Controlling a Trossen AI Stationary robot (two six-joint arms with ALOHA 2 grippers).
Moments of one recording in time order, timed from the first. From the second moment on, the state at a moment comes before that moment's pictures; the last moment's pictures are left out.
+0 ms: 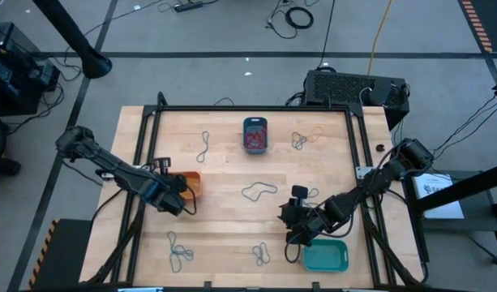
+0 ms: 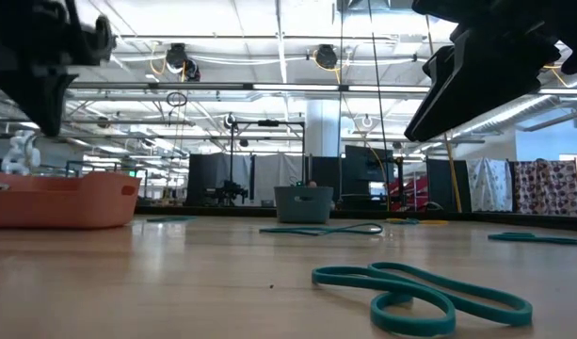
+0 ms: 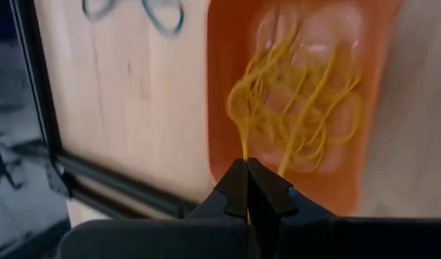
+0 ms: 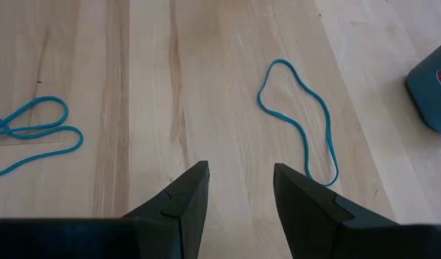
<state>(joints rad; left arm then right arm) -0.48 1.28 0.91 -1.39 -0.38 -0.60 0.56 1.60 0.95 -0.36 0.58 0.51</state>
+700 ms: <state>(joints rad) -0.44 1.28 0.86 -1.30 -0.38 -0.54 0.56 1.60 0.95 -0.36 0.58 0.50</state>
